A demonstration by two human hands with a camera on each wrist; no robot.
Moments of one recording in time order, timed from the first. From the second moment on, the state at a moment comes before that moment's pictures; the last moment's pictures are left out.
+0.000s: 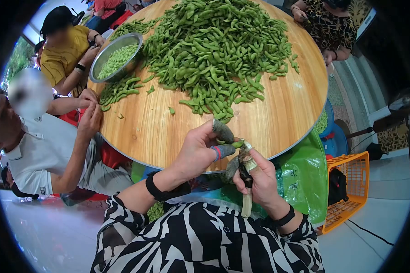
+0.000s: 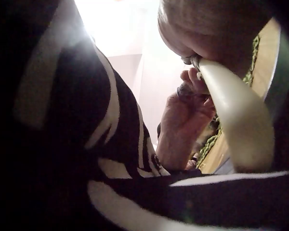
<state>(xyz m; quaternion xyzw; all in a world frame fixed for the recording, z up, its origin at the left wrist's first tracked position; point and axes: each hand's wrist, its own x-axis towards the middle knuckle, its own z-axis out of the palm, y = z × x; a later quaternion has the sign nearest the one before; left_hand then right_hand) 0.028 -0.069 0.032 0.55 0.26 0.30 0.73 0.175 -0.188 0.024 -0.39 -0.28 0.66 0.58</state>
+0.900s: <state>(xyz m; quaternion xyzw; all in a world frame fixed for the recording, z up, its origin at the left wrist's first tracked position) 0.038 -0.070 0.029 0.42 0.21 0.28 0.84 0.193 -0.192 0.024 -0.43 -0.35 0.59 0.59</state>
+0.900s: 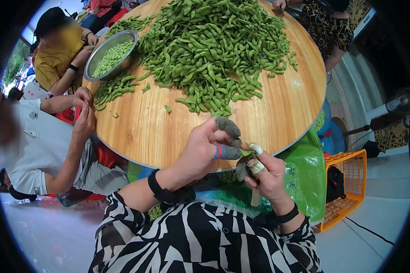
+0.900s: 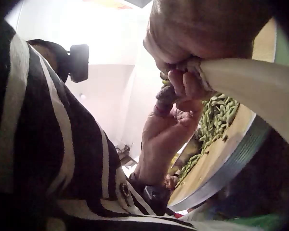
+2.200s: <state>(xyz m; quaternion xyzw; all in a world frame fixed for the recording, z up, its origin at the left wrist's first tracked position) 0.053 -0.107 0.021 0.49 0.24 0.16 0.82 0.200 -0.230 0.025 -0.51 -0.33 0.57 0.55</state>
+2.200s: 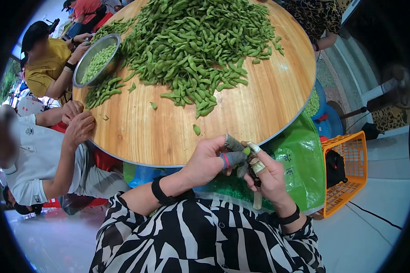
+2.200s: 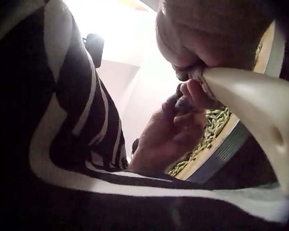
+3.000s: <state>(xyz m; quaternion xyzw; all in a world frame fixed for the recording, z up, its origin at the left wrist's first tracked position) 0.048 -0.103 0.015 0.25 0.21 0.11 0.94 0.215 -0.221 0.039 -0.54 -0.64 0.30 0.45</state>
